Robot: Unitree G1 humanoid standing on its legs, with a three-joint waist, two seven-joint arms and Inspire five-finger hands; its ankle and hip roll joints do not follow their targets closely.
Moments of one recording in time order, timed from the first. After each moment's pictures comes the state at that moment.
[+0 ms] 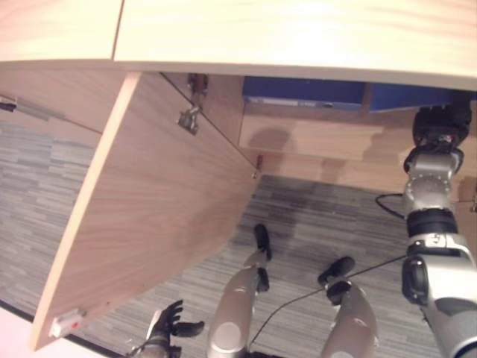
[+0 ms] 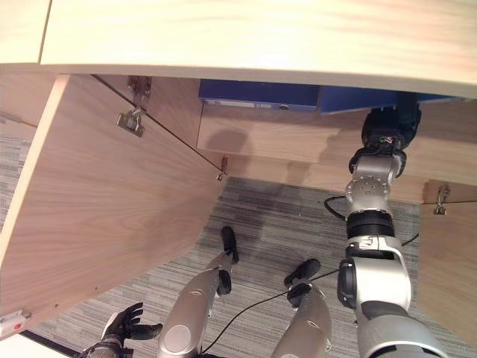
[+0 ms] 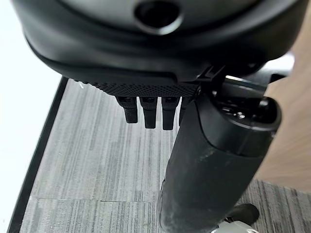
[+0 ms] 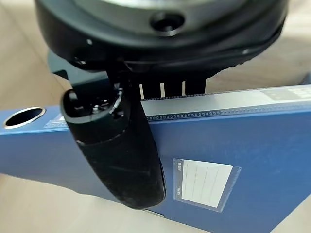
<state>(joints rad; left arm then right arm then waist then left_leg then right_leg) 0.07 0.33 -0.23 0.91 -0.19 -0.07 0.14 -0.94 -0.46 -0.21 0.74 1.49 -0.40 -0.20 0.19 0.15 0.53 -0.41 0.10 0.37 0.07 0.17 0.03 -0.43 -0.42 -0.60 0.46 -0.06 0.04</state>
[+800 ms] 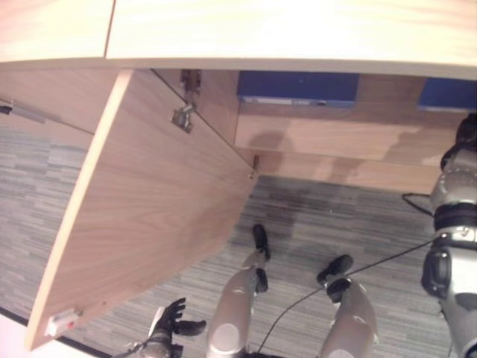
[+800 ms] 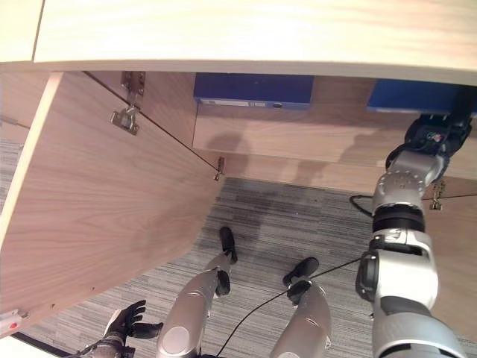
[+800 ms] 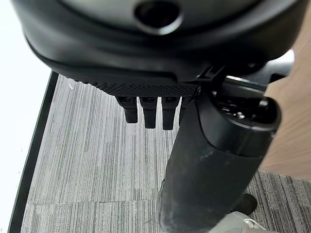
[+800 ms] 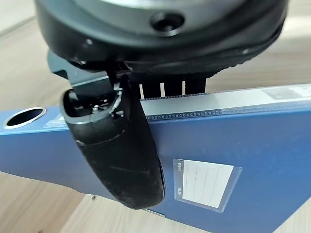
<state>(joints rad) 0.06 0.35 -0.24 0.90 -0.17 -0.06 0.14 -1.02 -0.67 -0.19 0.89 1.53 -0.39 -0.26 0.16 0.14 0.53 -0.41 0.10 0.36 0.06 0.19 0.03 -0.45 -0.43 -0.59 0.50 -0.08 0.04</state>
